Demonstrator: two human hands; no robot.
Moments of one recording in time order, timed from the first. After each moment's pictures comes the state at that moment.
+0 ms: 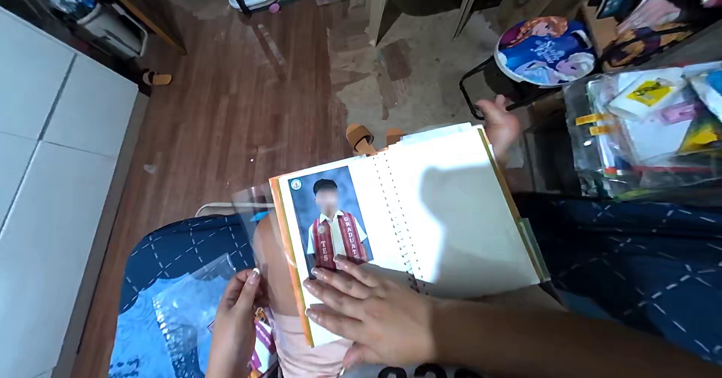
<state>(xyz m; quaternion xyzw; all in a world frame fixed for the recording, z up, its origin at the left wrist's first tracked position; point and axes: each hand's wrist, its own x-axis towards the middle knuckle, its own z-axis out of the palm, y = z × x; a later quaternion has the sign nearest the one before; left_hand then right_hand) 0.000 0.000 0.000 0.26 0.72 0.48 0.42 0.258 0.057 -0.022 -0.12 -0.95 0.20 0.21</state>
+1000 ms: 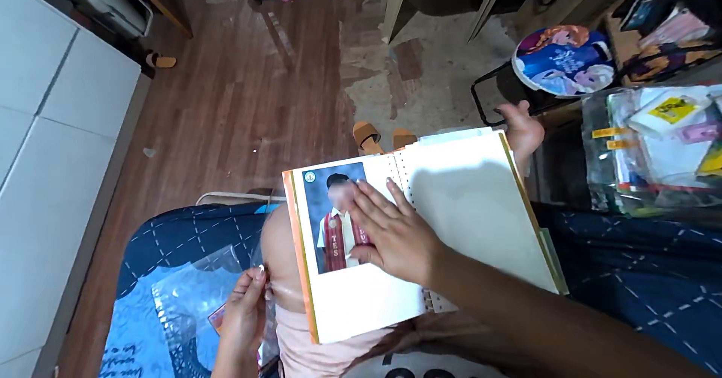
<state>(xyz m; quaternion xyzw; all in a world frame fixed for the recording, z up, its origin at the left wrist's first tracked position) -0.012 -0.009 -0.028 0.20 0.65 0.56 0.48 0.257 0.125 -0.034 -0.38 -0.90 0.11 0.19</state>
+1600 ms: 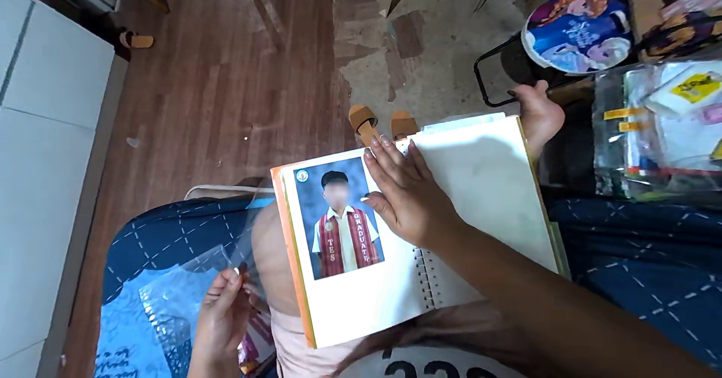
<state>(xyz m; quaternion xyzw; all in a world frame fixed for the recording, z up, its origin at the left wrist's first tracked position) -0.041 -0.008 -0.028 0.20 0.60 0.58 0.52 0.269 0.165 -0.048 -0.45 -0.85 0.12 0.24</state>
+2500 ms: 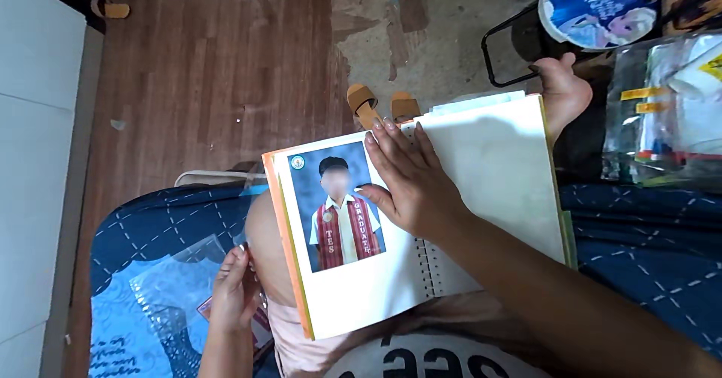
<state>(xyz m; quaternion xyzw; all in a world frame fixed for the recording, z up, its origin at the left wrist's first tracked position) -0.029 0.005 -0.055 0.14 0.61 0.58 0.52 0.267 0.166 -0.052 -0.44 -0.86 0.10 0.24</state>
